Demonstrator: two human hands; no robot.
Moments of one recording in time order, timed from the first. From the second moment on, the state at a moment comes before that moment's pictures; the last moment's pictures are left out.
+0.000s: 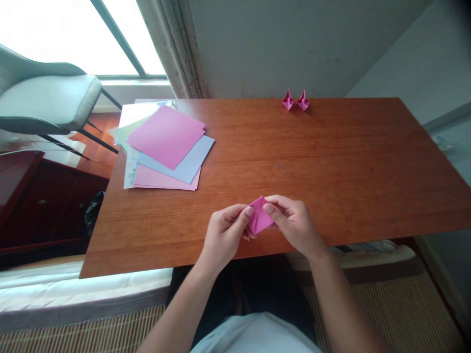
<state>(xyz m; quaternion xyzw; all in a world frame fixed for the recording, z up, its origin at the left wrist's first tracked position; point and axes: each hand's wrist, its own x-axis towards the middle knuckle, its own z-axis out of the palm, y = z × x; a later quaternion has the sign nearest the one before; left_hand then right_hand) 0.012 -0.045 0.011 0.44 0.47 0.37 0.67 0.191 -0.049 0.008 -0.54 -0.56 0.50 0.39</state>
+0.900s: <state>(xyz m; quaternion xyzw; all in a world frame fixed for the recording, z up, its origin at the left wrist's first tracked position) 0.014 -0.045 0.011 0.44 0.44 0.30 0.73 0.188 -0.047 0.004 -0.53 -0.58 0.47 0.40</state>
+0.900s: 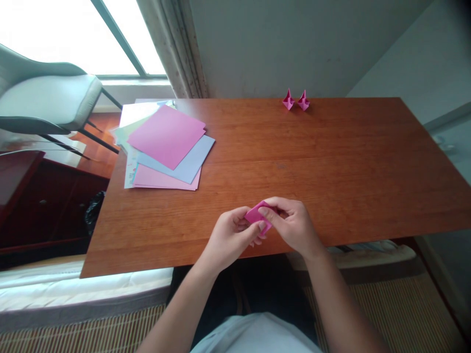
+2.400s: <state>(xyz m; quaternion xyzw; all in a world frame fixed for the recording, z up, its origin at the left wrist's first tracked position) 0.009 -0.035 0.007 0.41 0.51 0.41 0.64 0.192 -0.052 -0.006 -0.56 -0.57 0.39 0.46</state>
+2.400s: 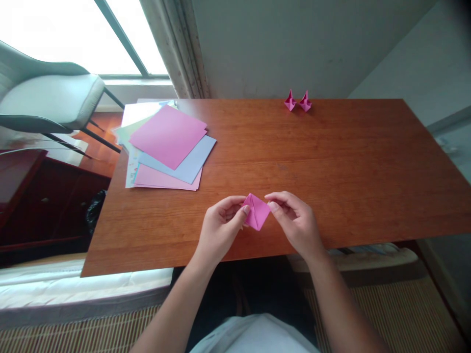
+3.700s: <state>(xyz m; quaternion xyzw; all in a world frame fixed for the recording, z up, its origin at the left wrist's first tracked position) -0.004 -0.033 0.002 0.81 0.46 0.31 0.19 0.211 -0.055 -0.026 -0.48 -0.79 0.18 0.33</state>
